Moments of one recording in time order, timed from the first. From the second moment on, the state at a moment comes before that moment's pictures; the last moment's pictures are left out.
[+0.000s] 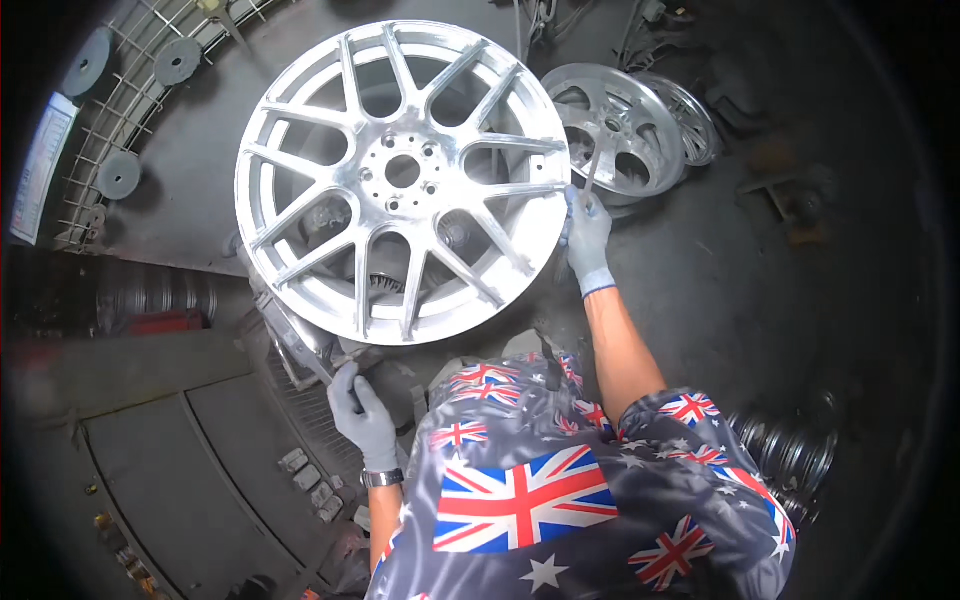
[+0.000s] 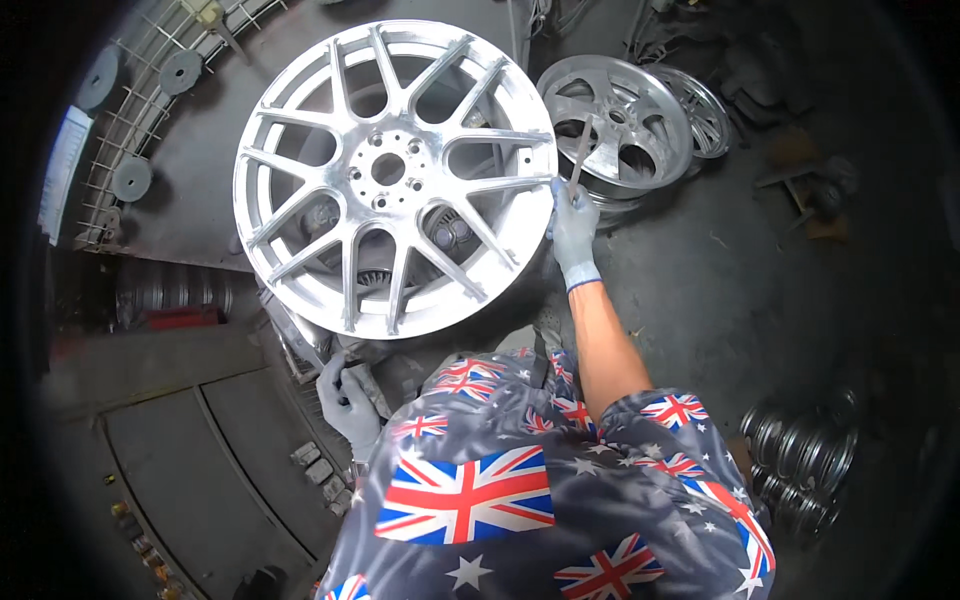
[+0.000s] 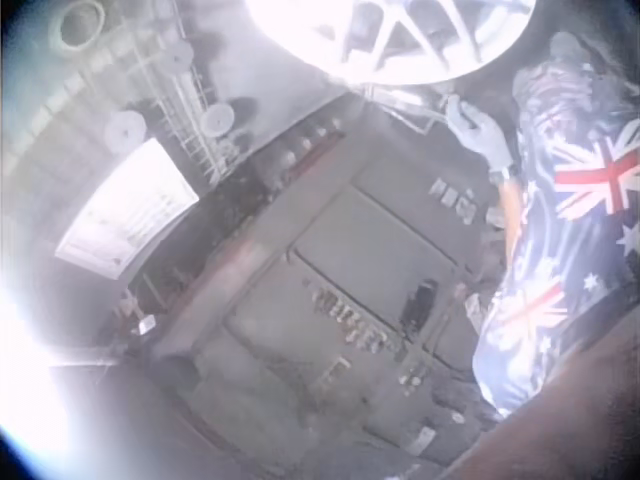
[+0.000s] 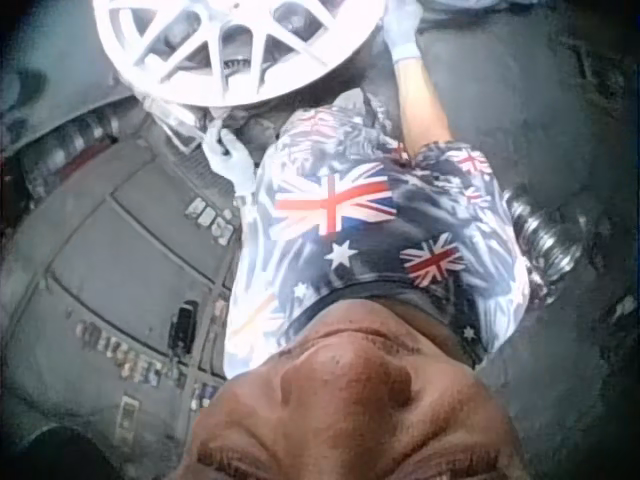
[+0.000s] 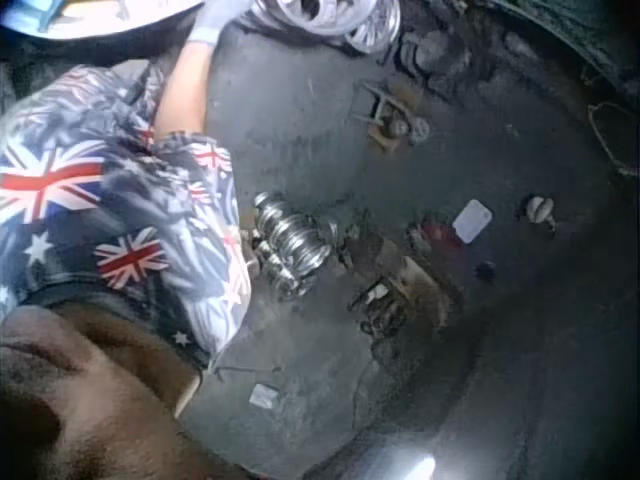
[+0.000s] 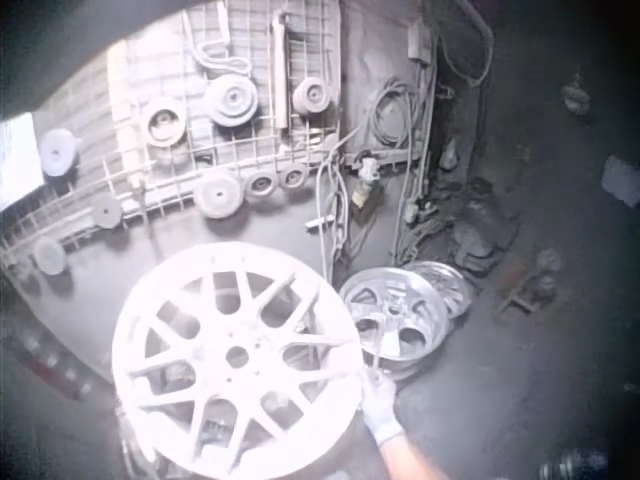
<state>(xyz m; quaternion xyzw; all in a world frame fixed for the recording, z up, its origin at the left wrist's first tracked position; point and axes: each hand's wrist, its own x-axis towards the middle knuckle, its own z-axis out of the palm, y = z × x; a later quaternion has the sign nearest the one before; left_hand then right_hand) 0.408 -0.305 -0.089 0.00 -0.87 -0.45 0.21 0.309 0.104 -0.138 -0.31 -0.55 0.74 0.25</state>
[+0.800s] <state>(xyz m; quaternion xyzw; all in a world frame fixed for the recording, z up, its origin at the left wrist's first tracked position) 0.326 -0.309 -0.096 0.14 -0.85 -0.51 0.07 0.286 0.132 -0.135 -0.32 -0.61 0.68 0.26</state>
